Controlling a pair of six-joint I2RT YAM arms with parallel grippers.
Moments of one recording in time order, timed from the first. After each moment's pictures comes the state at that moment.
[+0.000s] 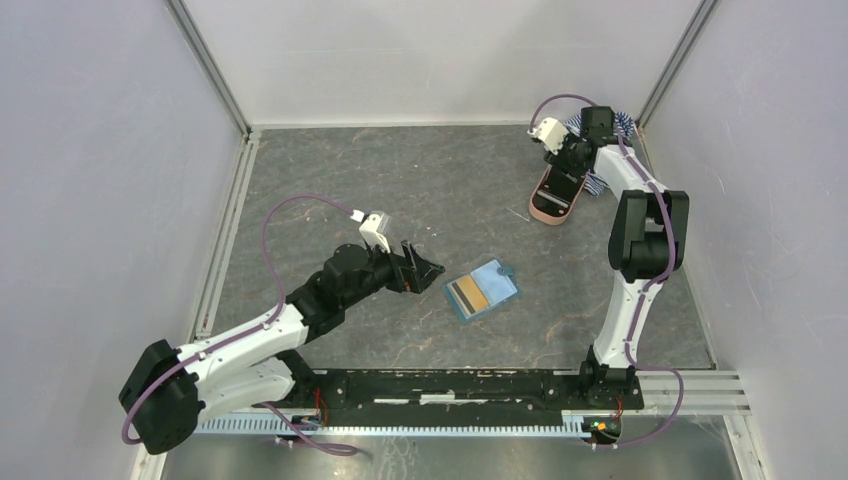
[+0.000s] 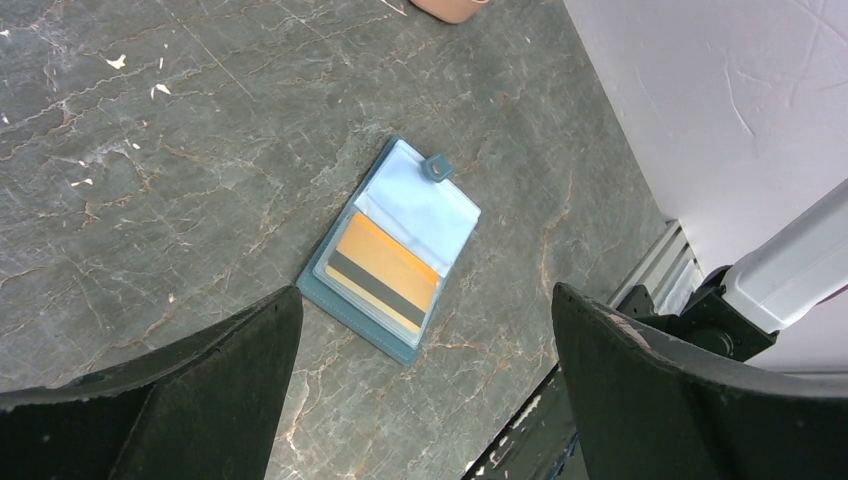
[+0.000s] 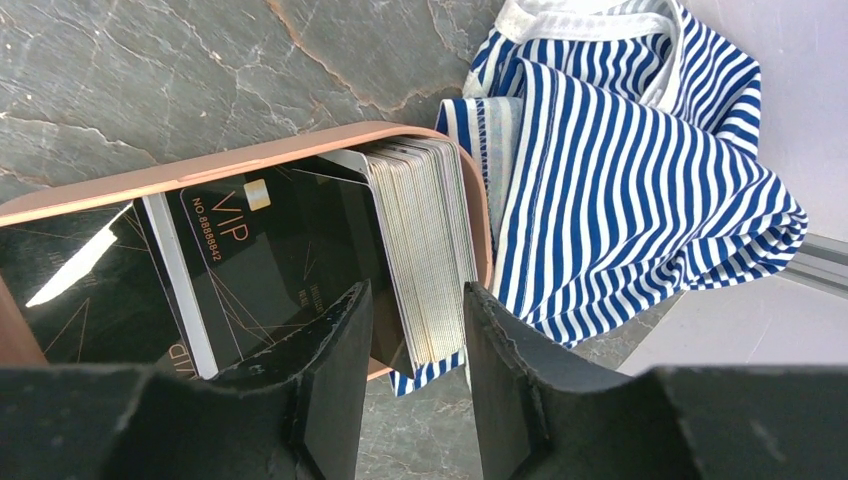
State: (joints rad) left arm -0.80 0.98 0.48 0.23 0.03 -0.66; right arm -0.03 2.08 1.66 -0.47 -0.17 -0.99
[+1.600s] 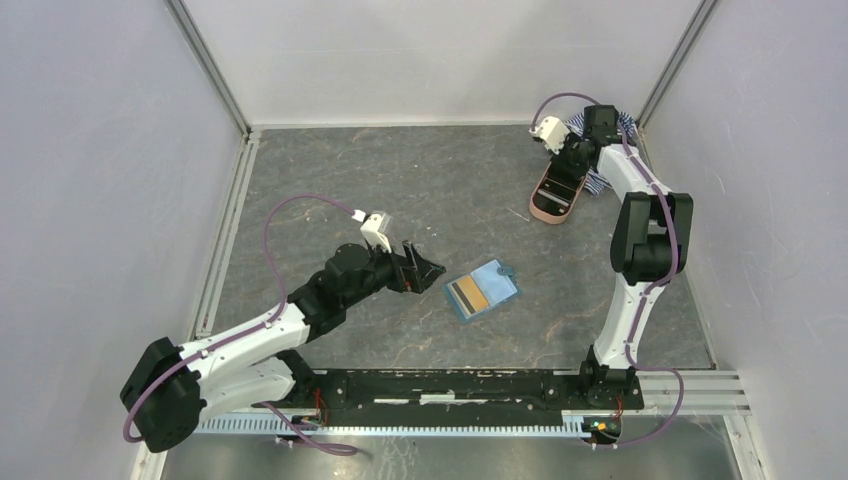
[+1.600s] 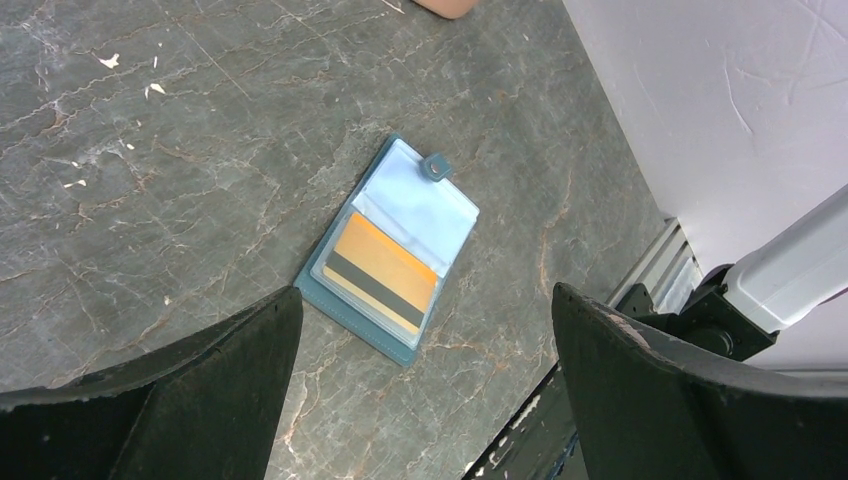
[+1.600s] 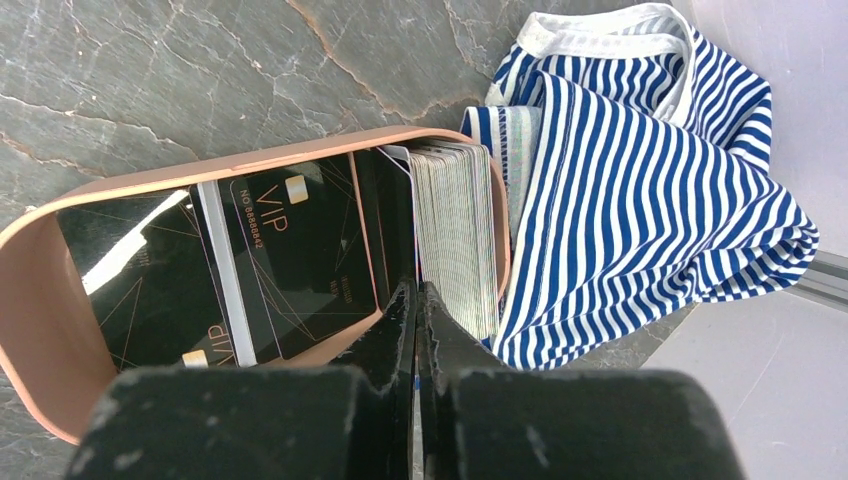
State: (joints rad) left arm -0.80 1.00 0.48 0.24 0.03 -0.66; right arm -0.04 2.06 1.66 -0.50 -0.22 -1.00
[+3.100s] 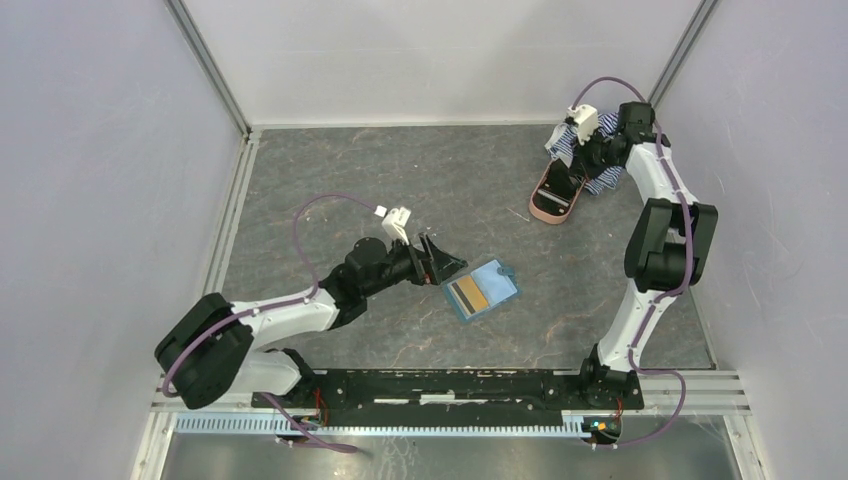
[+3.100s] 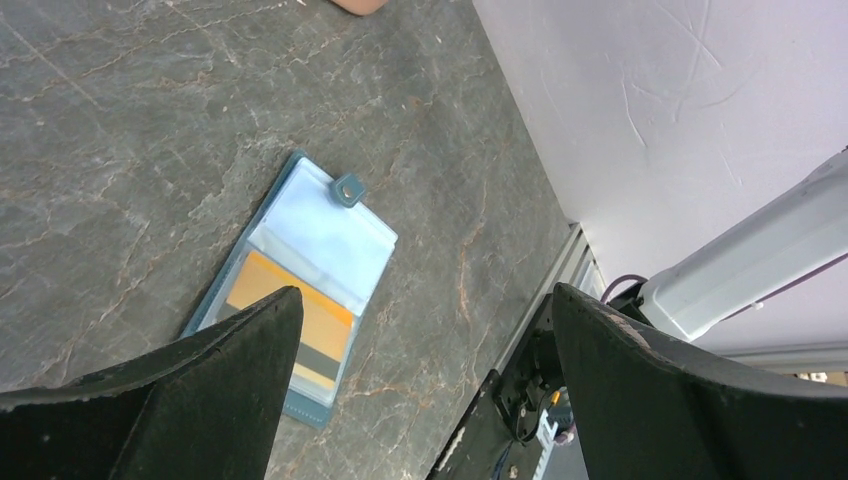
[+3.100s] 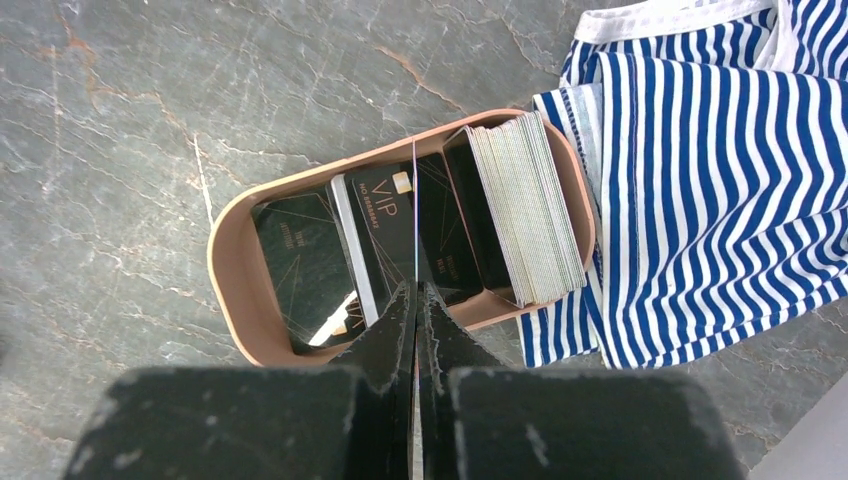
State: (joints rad) left arm -0.80 1.27 0.48 0.61 0.18 -0.83; right arm -0.17 1.99 1.66 -0.62 -0.56 -0.74
